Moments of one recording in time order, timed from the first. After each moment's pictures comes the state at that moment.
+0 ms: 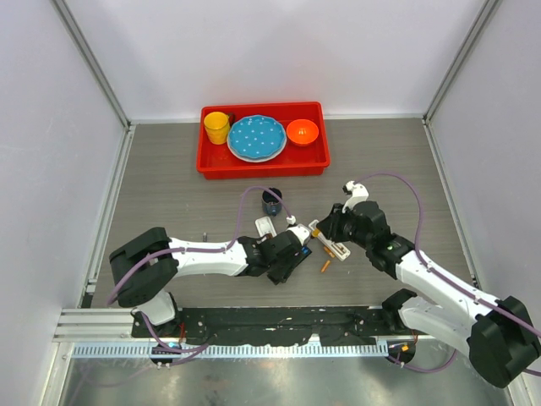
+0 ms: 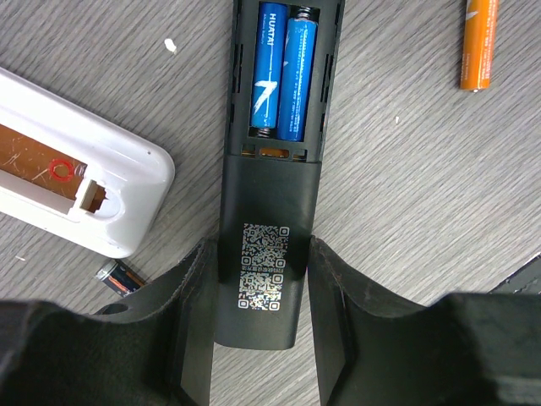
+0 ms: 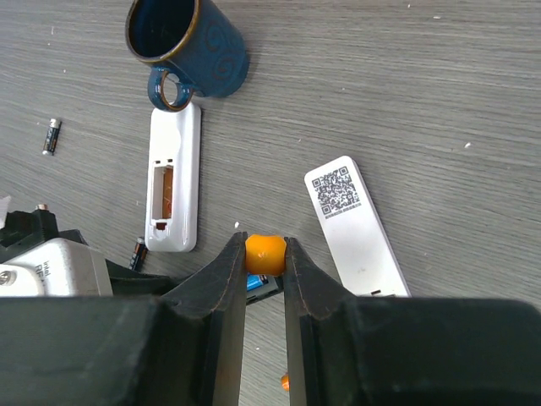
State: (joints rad) left arm -1.16 1.63 0.87 -0.23 -0.16 -0.41; right arm 0.55 0.95 0.46 -0.02 -0.05 0.47
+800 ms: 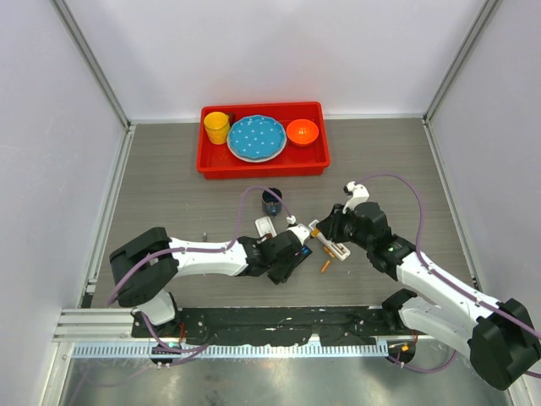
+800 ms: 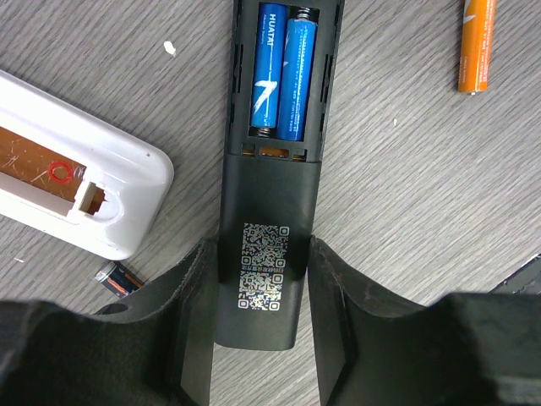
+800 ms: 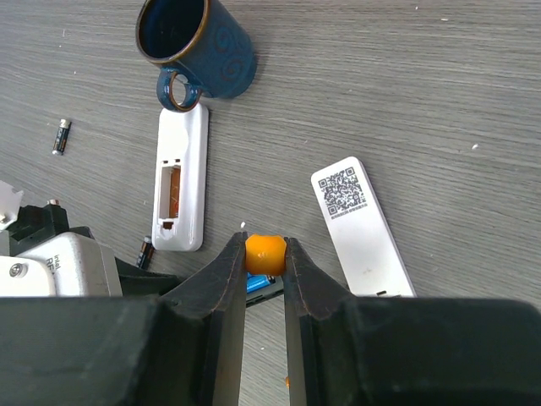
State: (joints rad) left arm -1.16 1.64 0.87 -0.22 -0.16 -0.42; right arm 0.55 0.93 0.45 -0.01 -0.06 0.47
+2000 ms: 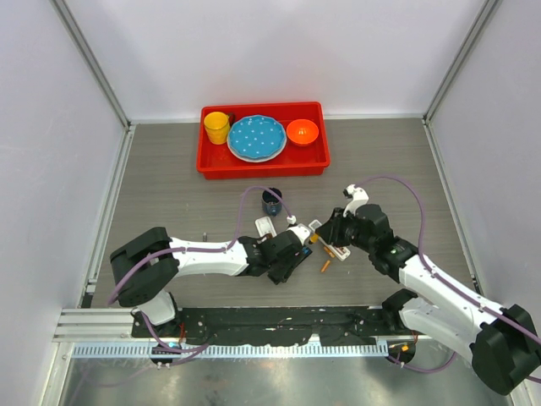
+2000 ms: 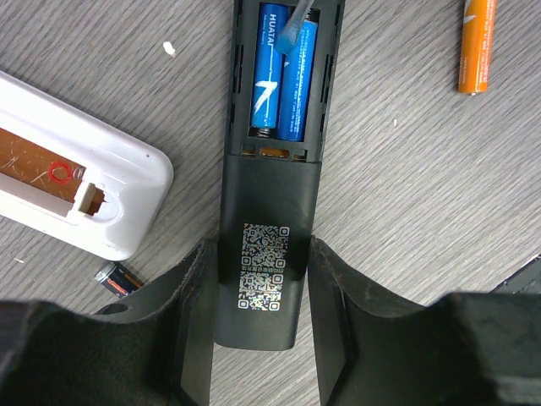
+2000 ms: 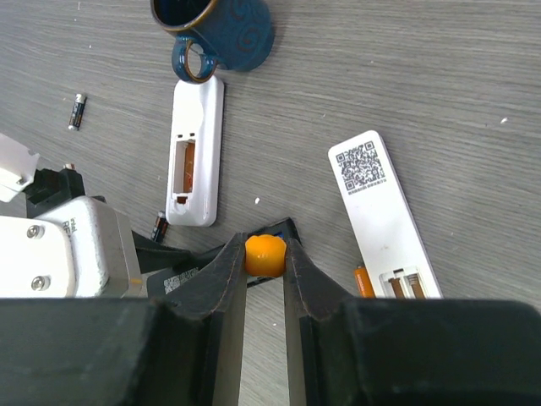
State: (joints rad) left arm -1.16 1.64 0.87 -0.23 -0.16 -0.42; right arm 0.55 0.89 0.44 -0.06 -0.13 0.49
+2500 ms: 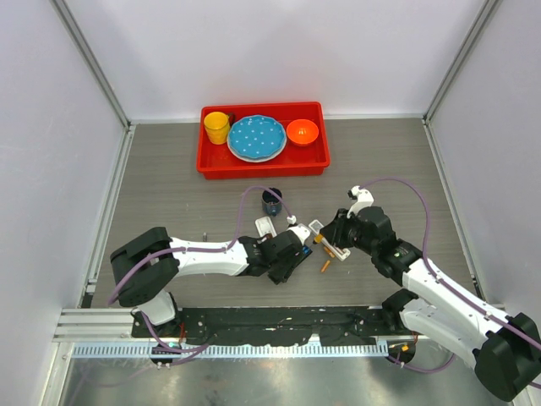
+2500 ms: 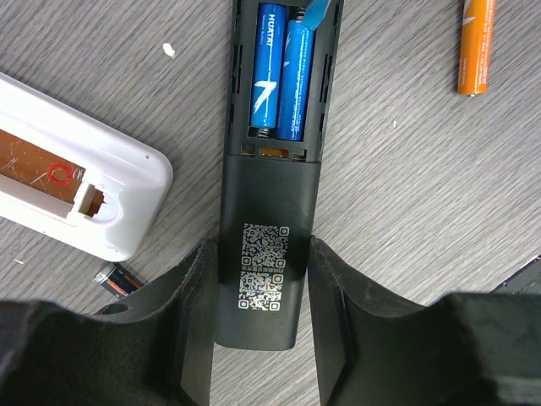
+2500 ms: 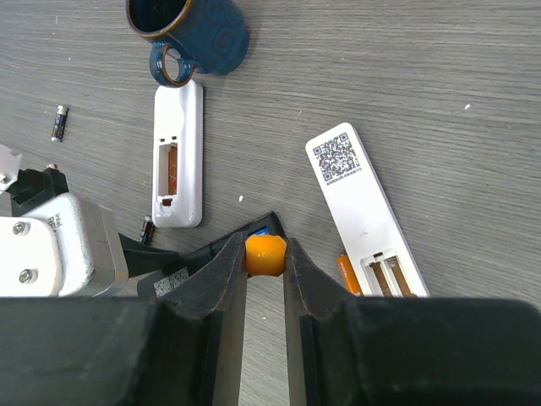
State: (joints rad) left arm -1.16 1.64 0.87 -0.23 -0.16 -0.42; right arm 0.55 0.83 0.44 -0.13 -0.05 0.51
